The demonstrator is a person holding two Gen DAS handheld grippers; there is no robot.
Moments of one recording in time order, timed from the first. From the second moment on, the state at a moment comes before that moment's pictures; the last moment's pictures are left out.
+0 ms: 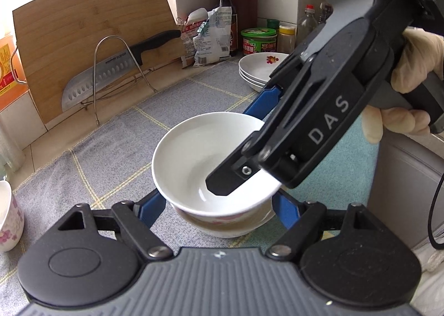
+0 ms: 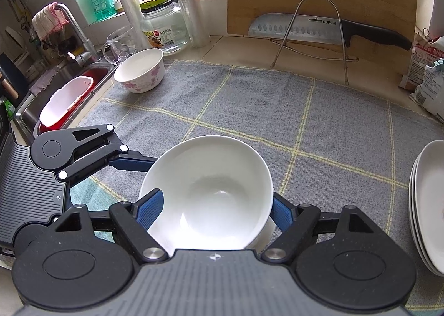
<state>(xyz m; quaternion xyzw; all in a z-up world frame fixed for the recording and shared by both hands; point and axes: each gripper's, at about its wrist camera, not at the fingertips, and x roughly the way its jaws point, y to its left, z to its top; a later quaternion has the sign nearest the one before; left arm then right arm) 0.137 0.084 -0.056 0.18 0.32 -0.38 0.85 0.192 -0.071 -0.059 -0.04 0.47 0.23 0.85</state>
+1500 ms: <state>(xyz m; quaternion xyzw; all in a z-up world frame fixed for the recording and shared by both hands) 0.146 0.165 -0.060 0.11 0.34 -0.27 0.89 0.179 -0.075 -0.042 -0.02 0.39 0.13 0.91</state>
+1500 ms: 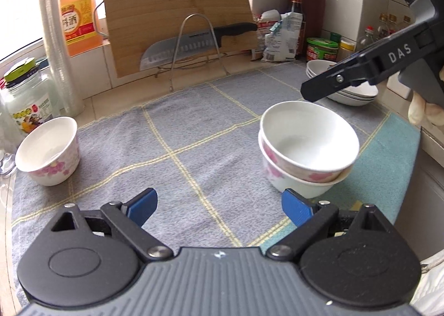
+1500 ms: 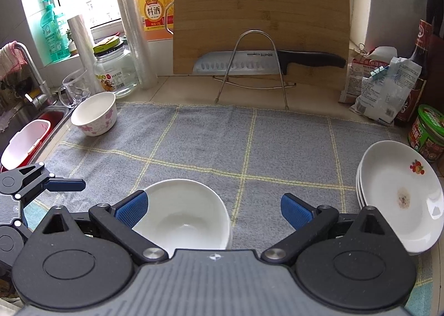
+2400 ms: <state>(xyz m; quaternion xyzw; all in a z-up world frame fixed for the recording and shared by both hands) 0.159 0.234 -0.005 0.09 0.34 -0.04 0.94 0.184 0.035 -0.038 -0.13 0.29 0.30 0.90</state>
